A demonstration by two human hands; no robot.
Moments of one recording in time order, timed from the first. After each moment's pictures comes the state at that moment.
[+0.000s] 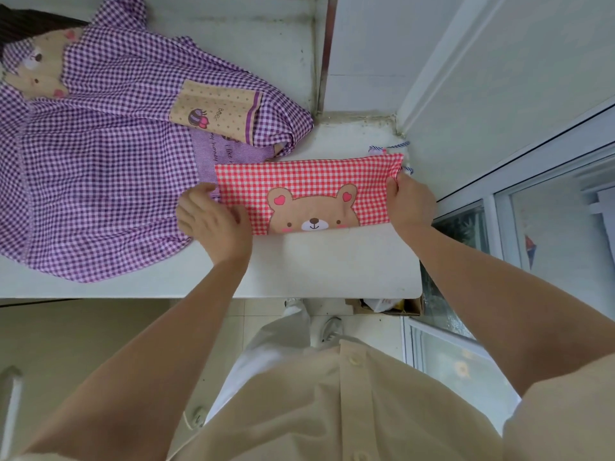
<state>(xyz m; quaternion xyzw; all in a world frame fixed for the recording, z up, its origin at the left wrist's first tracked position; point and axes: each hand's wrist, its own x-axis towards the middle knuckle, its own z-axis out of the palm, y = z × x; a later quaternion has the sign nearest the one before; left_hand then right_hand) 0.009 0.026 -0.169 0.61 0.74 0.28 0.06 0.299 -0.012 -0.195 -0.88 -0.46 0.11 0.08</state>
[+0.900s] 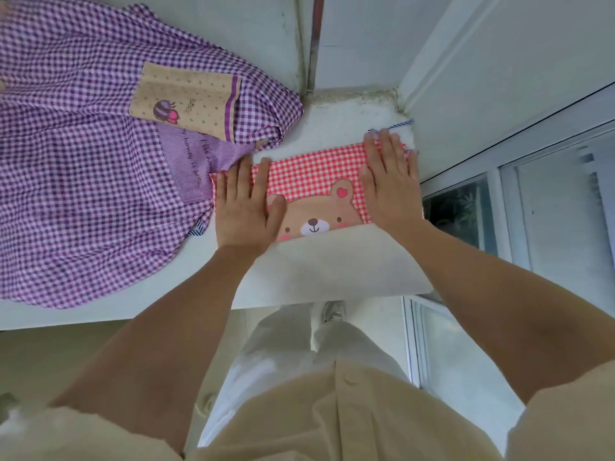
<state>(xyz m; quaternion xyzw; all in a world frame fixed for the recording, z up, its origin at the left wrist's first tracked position) 0.023 0.060 -0.216 0.85 0.52 0.01 0.13 0.278 -0.007 -0.221 -0.79 -0.61 0.07 0.02</state>
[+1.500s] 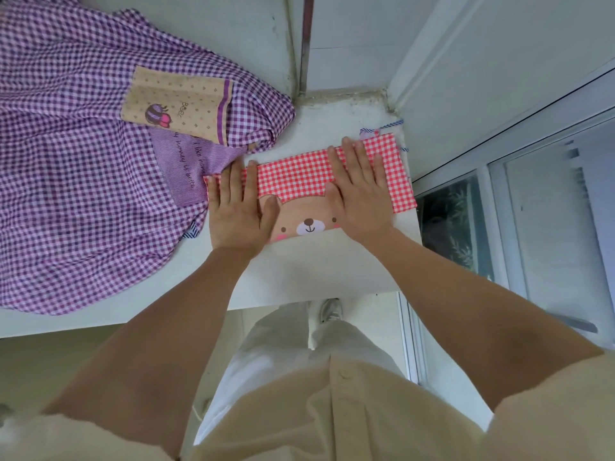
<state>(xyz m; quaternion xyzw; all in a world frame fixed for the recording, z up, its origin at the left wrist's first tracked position) 0.021 0.058 -0.212 0.84 0.53 -0.01 0.12 0.240 -0.011 -0.220 -0.75 -0.66 0.03 0.03</state>
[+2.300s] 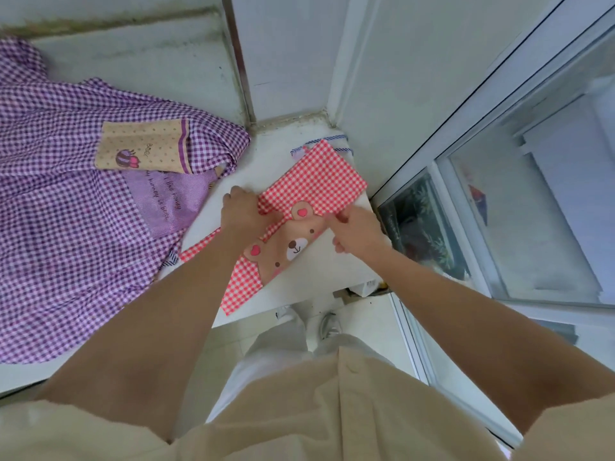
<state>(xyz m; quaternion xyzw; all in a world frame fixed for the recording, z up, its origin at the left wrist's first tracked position) 0.091 0.075 -0.177 0.81 0.52 -0.09 0.25 0.243 -0.068 -0.161 -0.85 -0.26 0.39 0.24</state>
